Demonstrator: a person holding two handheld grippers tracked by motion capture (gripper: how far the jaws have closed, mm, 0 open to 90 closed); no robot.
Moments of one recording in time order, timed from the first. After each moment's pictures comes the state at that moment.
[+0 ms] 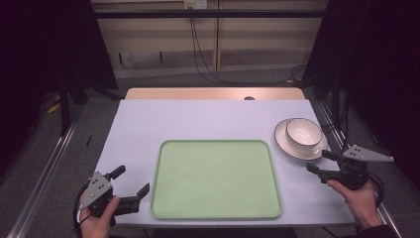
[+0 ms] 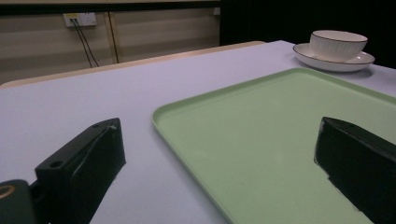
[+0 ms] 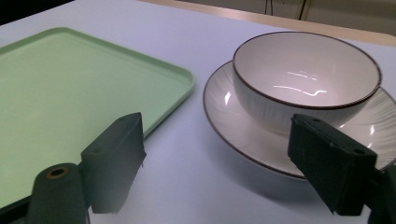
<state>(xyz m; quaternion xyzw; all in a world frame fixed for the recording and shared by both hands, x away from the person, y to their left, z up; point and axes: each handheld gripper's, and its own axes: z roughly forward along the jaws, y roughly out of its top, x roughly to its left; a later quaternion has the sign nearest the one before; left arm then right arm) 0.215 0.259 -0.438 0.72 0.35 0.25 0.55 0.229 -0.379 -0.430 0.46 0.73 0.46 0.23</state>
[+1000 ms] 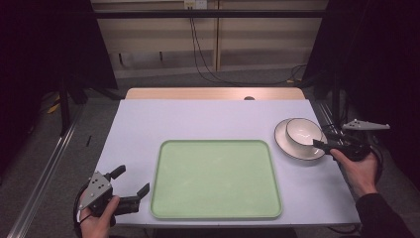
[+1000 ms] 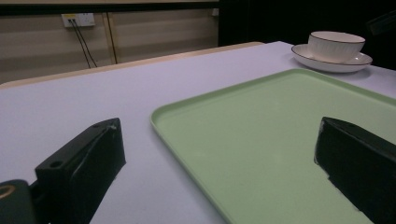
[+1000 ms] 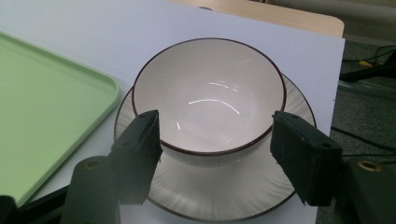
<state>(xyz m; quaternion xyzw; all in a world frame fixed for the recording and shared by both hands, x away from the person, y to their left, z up) 0.216 0.259 -0.439 0.72 0.35 0.25 0.55 0.297 -0.409 -0.412 0.51 0.73 0.38 0.23</state>
